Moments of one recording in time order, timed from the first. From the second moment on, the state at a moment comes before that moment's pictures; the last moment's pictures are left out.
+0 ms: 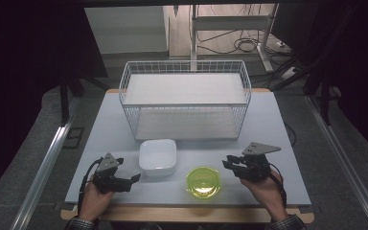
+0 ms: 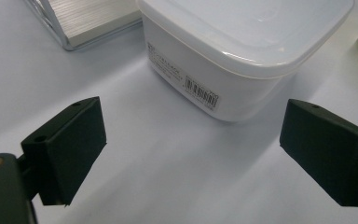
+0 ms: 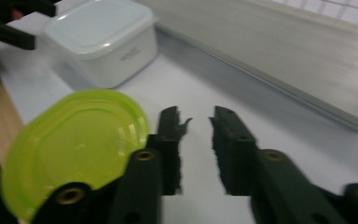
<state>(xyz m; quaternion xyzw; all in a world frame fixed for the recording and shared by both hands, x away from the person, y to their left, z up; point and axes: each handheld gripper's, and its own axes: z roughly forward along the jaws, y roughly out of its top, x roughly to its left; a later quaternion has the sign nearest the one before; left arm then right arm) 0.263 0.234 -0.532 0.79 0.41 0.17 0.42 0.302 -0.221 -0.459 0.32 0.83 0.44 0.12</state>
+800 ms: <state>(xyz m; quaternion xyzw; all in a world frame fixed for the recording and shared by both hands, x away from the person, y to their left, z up) 0.263 0.233 -0.532 0.79 0.41 0.18 0.42 0.268 -0.127 -0.468 0.24 0.87 0.43 0.04</state>
